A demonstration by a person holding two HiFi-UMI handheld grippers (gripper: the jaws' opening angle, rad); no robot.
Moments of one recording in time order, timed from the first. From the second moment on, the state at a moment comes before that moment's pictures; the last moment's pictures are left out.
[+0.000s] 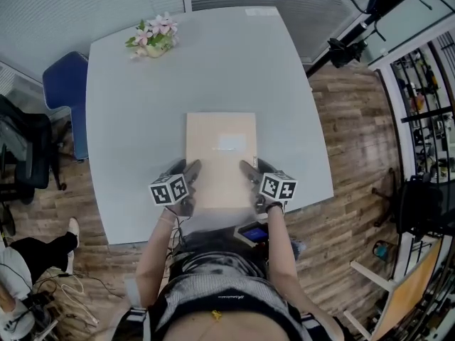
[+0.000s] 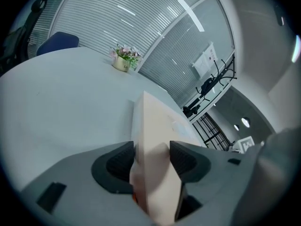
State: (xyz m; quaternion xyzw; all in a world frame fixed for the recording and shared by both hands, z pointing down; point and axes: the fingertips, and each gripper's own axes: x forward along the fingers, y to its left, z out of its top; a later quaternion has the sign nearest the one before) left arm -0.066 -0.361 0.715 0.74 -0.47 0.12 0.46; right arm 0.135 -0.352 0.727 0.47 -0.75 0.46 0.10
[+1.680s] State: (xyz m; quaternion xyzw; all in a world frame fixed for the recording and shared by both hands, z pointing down) left arm -0.059 -0.340 0.470 0.81 -0.54 -0.01 0.23; right arm 0.141 -0.330 0.477 0.54 -0.81 0.22 0.01
